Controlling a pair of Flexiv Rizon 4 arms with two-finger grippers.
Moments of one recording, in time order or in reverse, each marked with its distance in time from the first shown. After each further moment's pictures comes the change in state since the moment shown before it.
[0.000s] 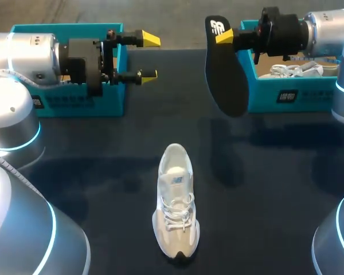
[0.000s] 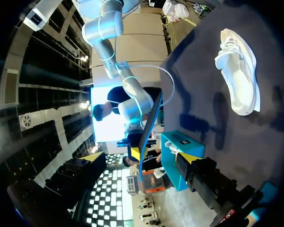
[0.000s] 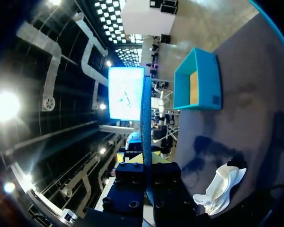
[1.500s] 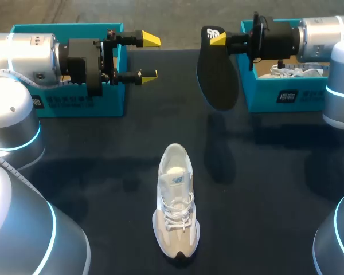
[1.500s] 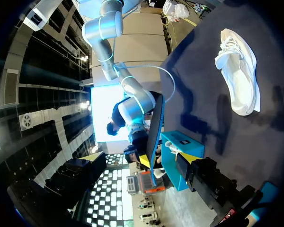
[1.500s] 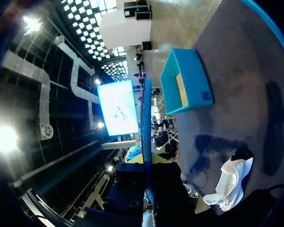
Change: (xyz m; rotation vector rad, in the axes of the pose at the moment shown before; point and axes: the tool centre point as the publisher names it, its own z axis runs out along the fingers) left arm 0.000 0.000 0.000 0.000 0.000 0.000; right arm -0.021 0.022 0.011 -0.085 -0.019 0.223
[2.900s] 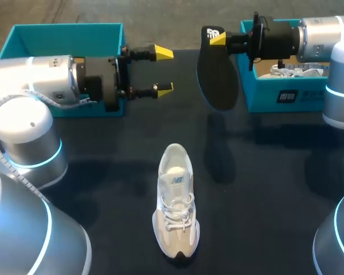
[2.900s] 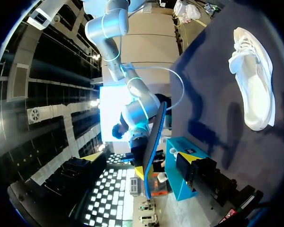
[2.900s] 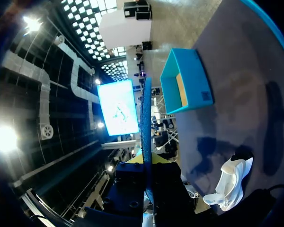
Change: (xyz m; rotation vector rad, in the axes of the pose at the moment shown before) left arm 0.020 -0.018 0.034 0.016 -0.094 -0.058; right arm 0.000 0.000 0.000 0.000 0.000 0.000
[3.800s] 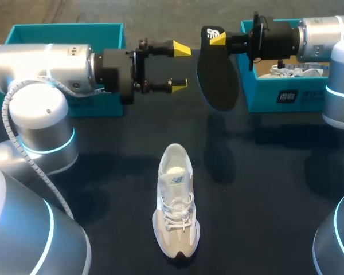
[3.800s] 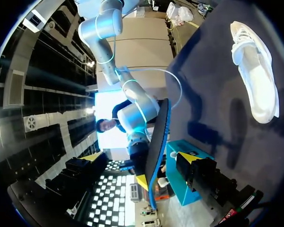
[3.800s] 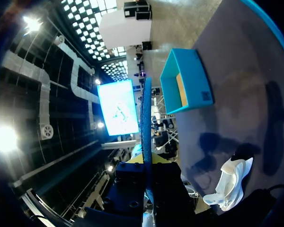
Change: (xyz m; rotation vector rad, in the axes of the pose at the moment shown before) left arm -0.006 0.003 0.035 0.052 0.037 0.043; right arm 0.000 0.000 0.000 0.000 0.000 0.000
